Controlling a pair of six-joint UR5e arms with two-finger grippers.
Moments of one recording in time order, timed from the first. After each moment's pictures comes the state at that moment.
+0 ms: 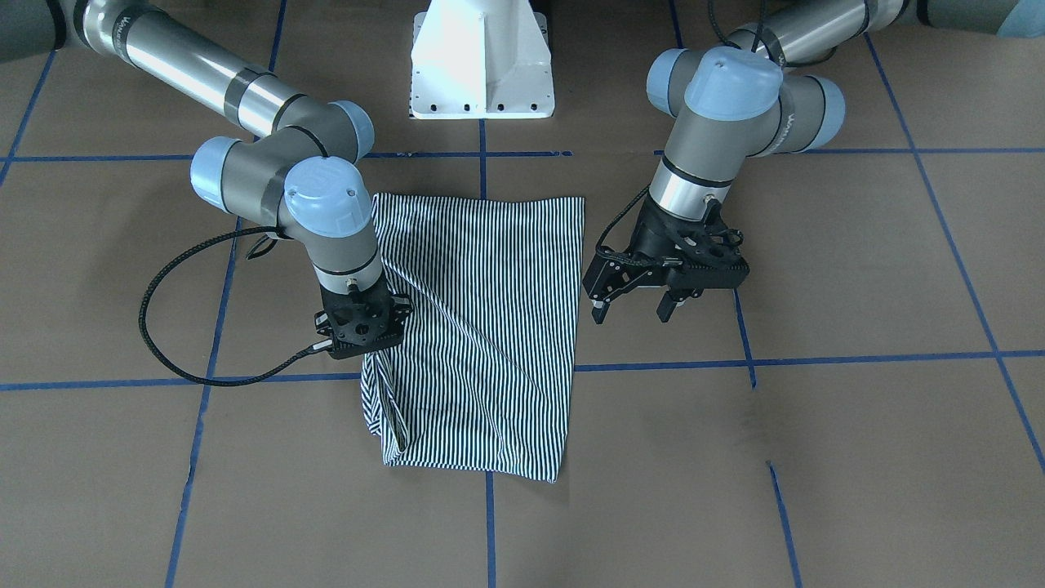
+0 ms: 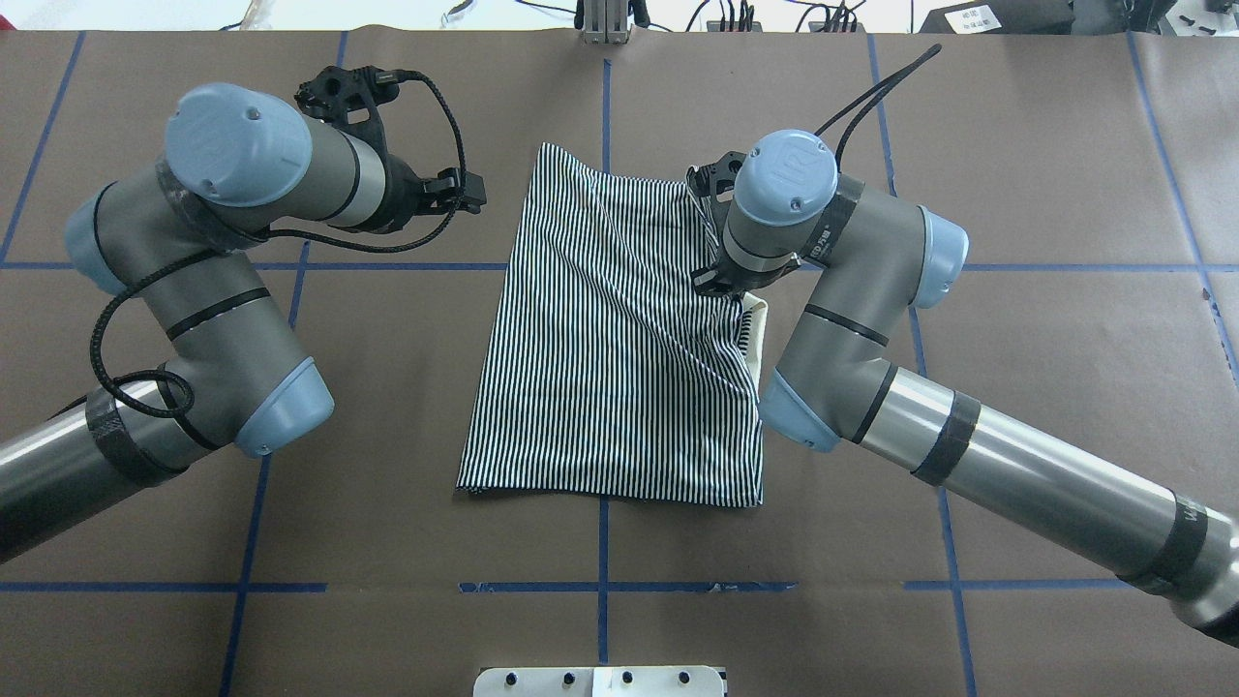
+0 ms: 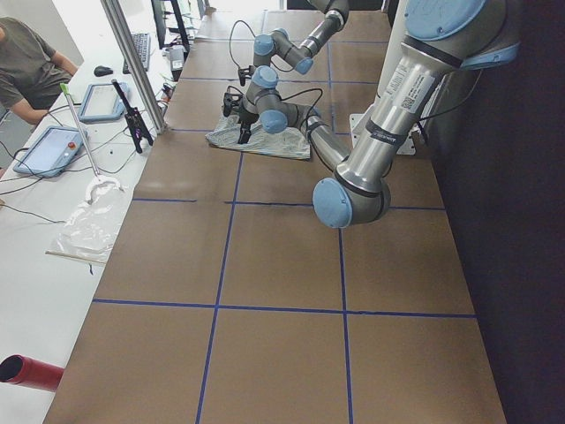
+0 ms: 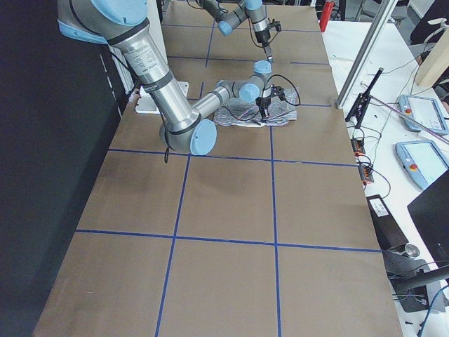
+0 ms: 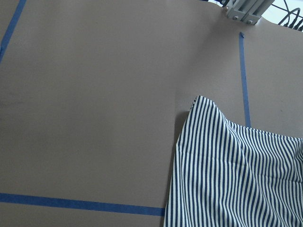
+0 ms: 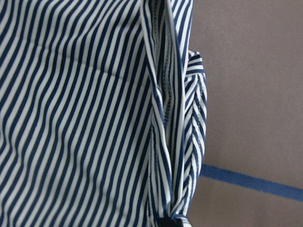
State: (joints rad) left arm -0.73 -2.13 -1.67 -1.96 -1.78 -1.28; right arm 0.65 -0.90 1.43 -1.41 1.86 0.83
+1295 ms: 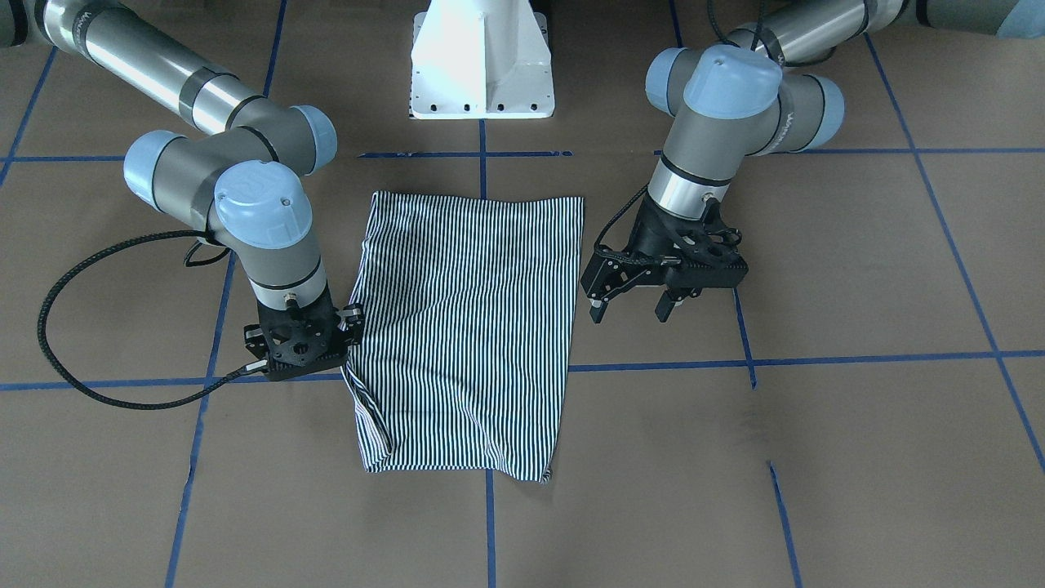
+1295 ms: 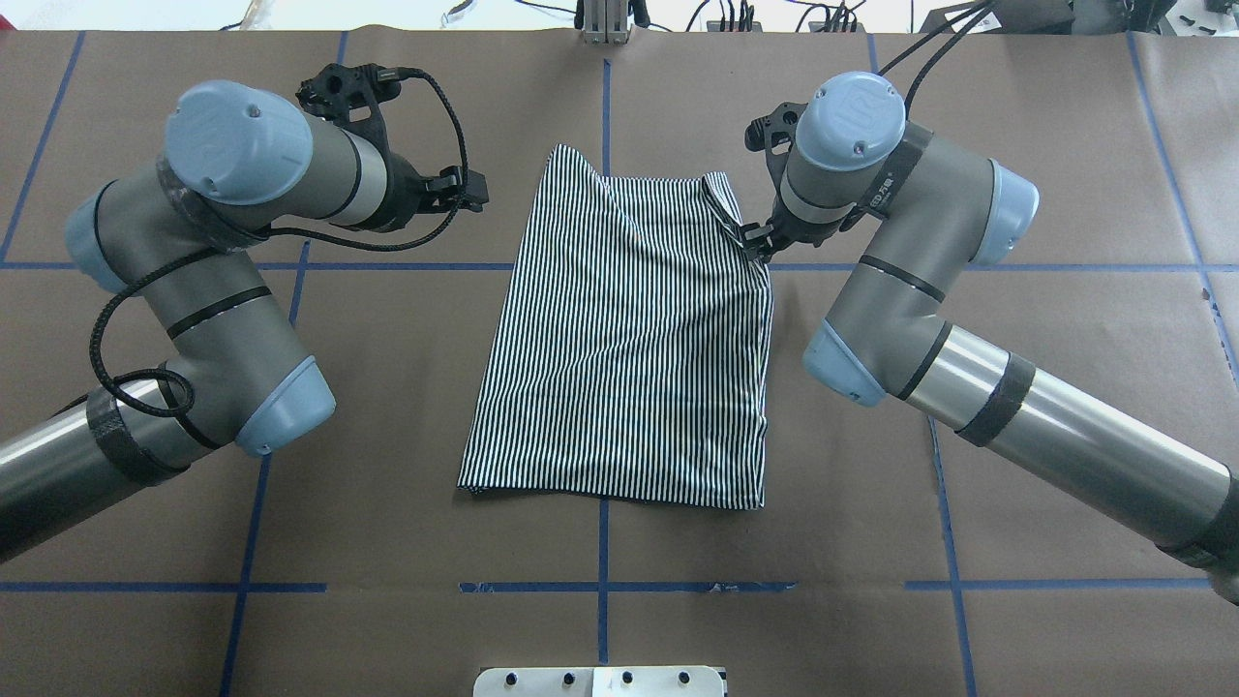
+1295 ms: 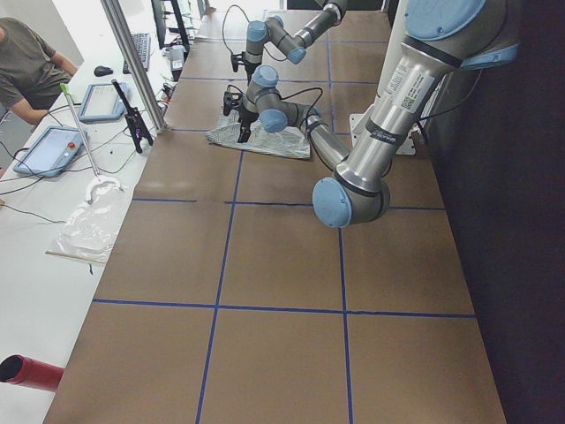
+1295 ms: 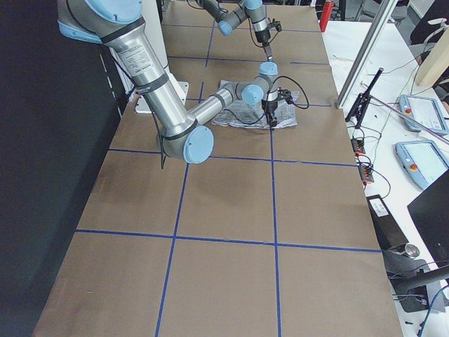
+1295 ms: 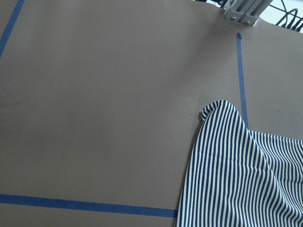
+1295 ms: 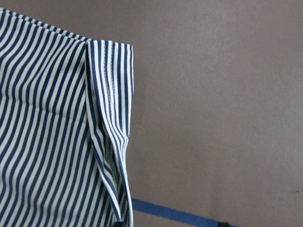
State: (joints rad) left arm -0.73 -2.13 -1.67 -1.96 -1.78 -1.28; right arm 0.75 -0.93 1.45 -1.45 1.86 0.70
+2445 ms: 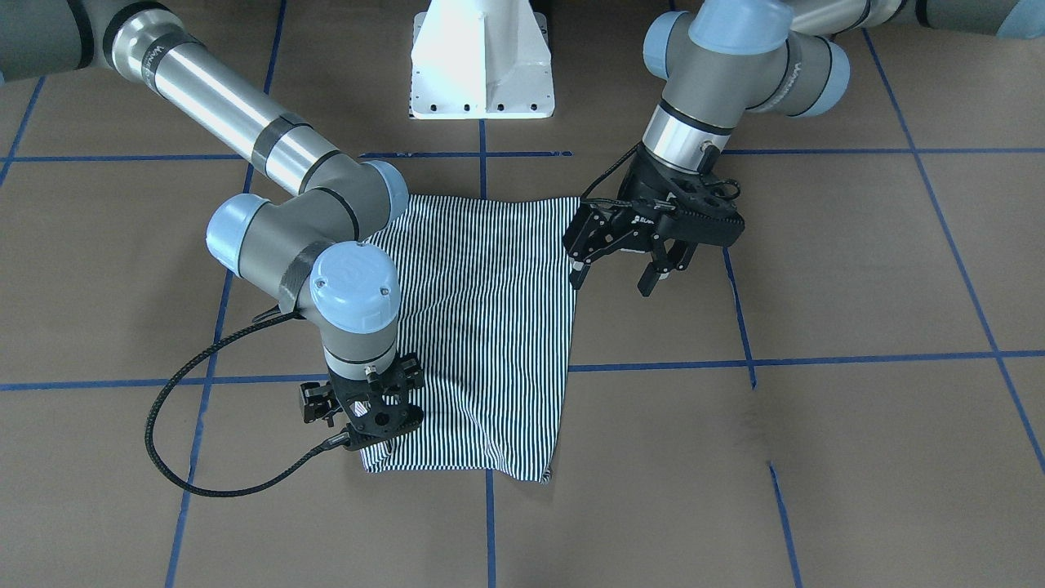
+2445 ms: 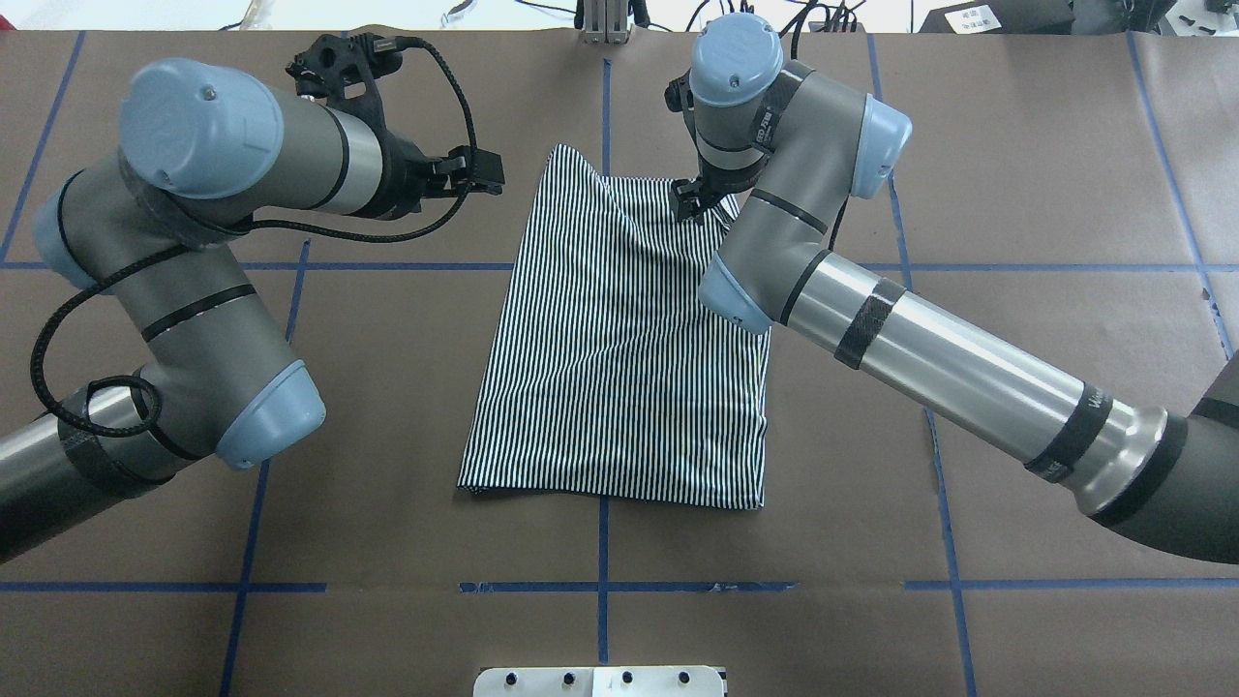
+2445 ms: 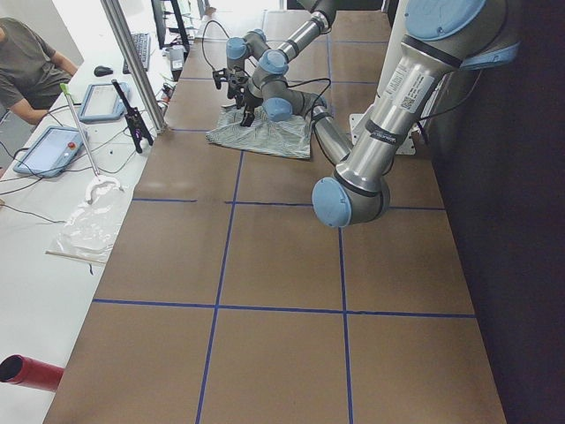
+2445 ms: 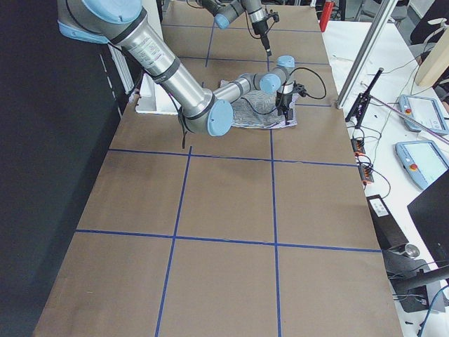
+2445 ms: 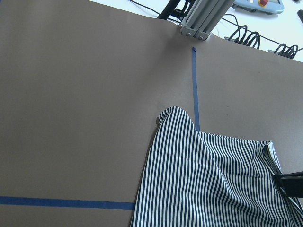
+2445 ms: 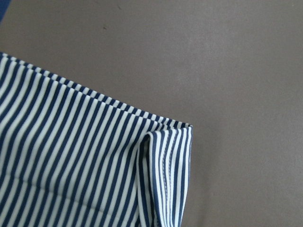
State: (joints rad) left arm -0.73 -2.13 -1.77 -1.96 -1.78 -1.28; right arm 0.75 -0.66 1.07 -1.44 1.85 0.61
